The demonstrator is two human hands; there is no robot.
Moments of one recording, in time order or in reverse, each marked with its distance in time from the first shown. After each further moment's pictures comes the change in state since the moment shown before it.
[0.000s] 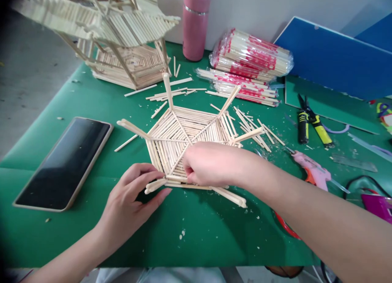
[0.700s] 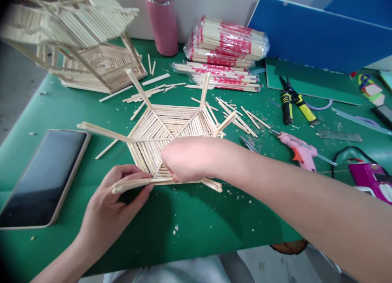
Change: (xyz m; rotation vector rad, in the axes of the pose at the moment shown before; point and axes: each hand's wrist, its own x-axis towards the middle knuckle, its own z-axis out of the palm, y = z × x) left_hand 0.008 0.004 -0.003 -0.036 -0.019 -0.007; right_hand -0.003 -0.005 0.000 -0.125 0.017 -0.039
